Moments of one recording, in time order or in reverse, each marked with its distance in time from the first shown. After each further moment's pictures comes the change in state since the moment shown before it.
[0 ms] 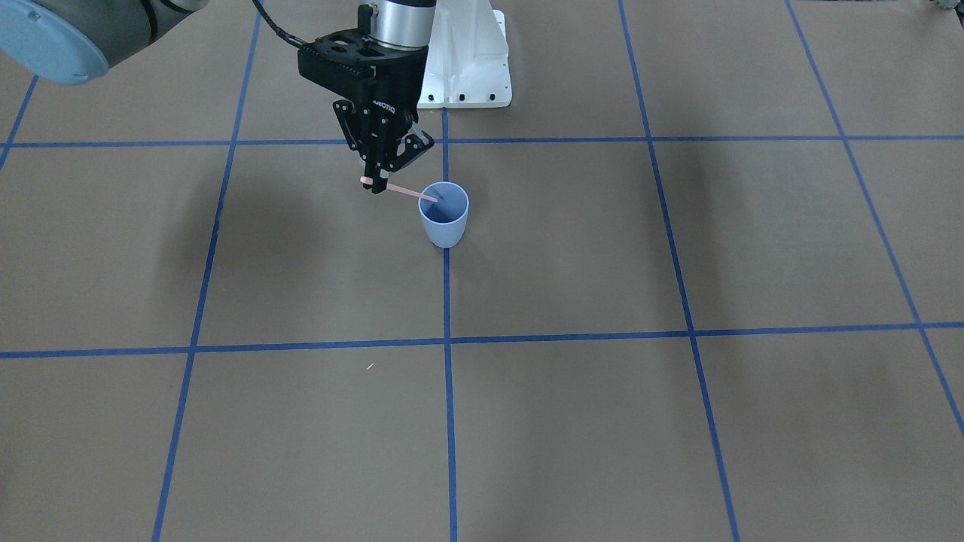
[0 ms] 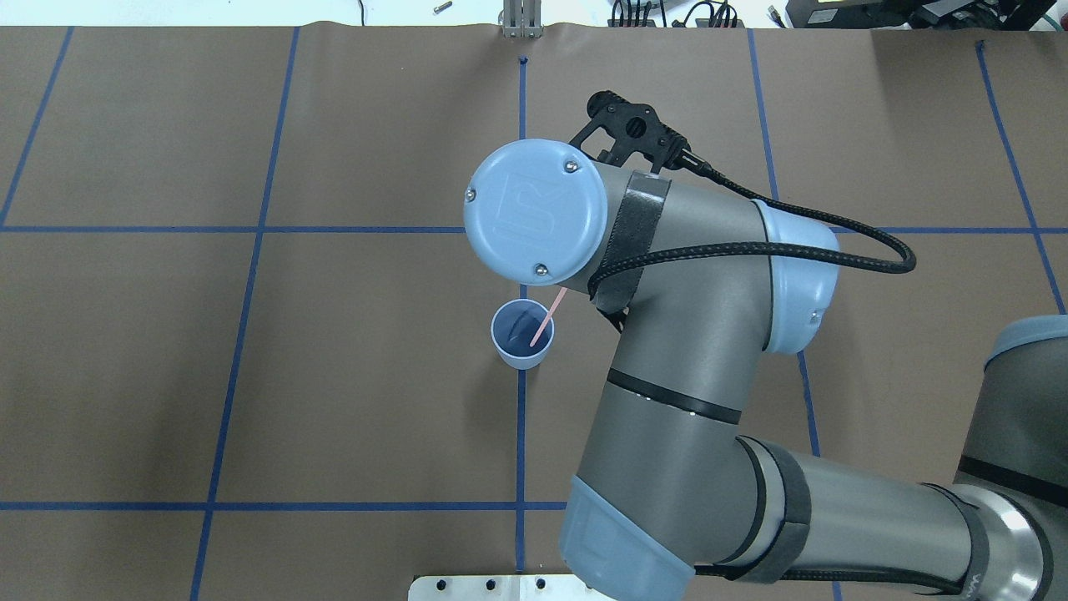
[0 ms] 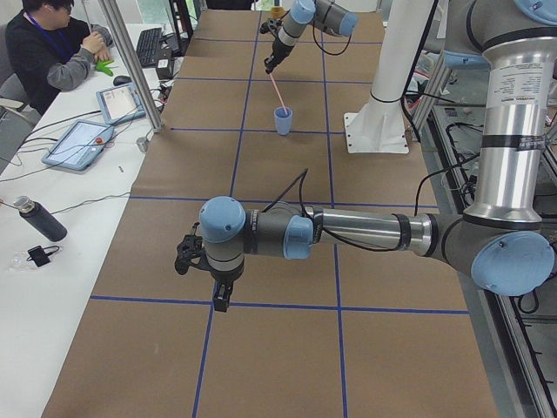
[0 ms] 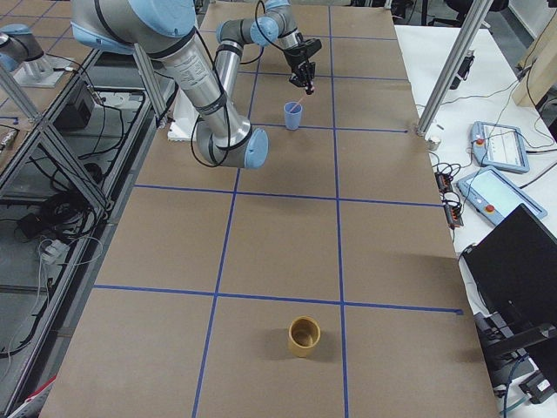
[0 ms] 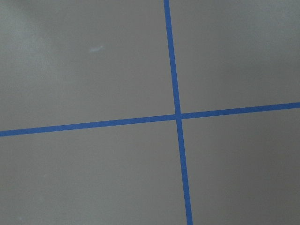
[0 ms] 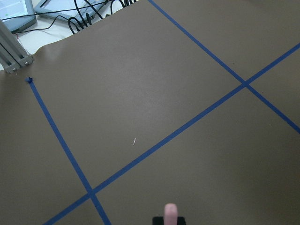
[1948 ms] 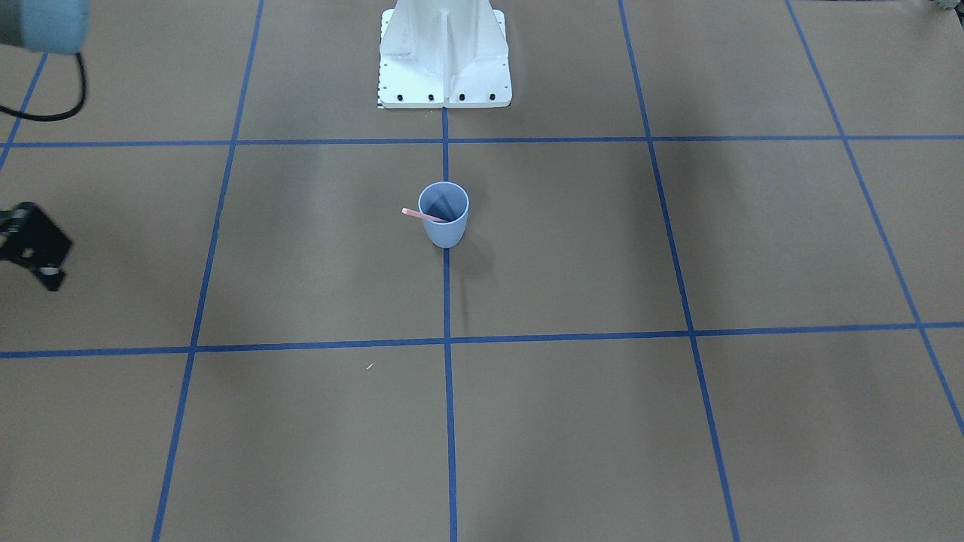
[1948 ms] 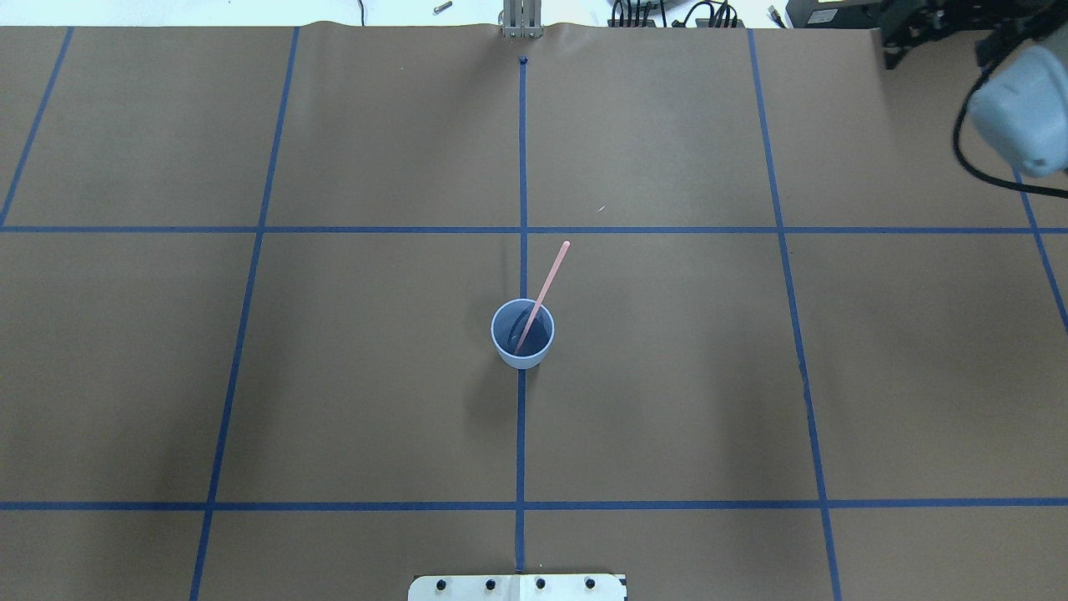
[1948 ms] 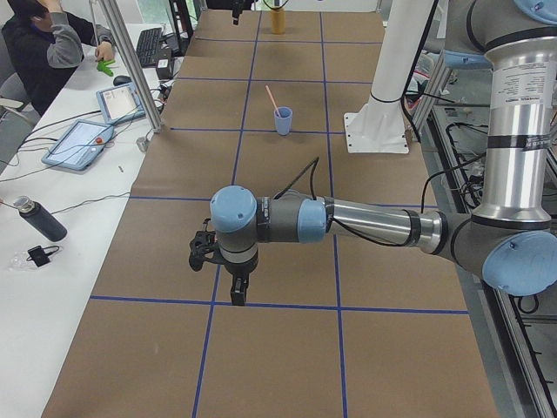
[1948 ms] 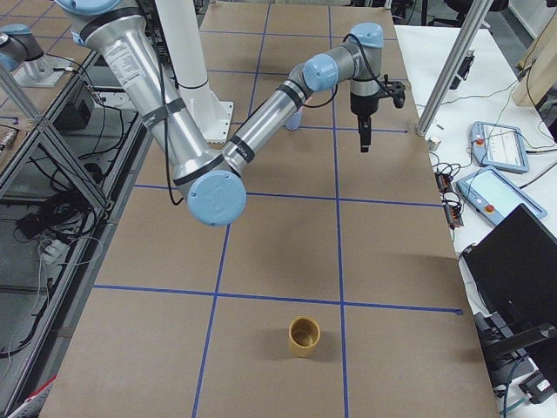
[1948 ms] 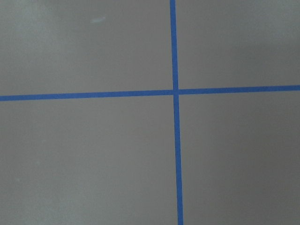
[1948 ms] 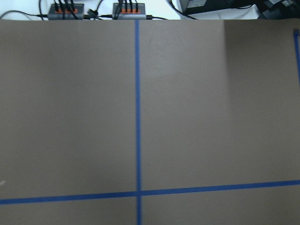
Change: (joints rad) left arm -0.005 0.070 -0.144 0.163 0.022 0.004; right arm 0.817 -0.441 -0.037 0.242 0.756 -1.414
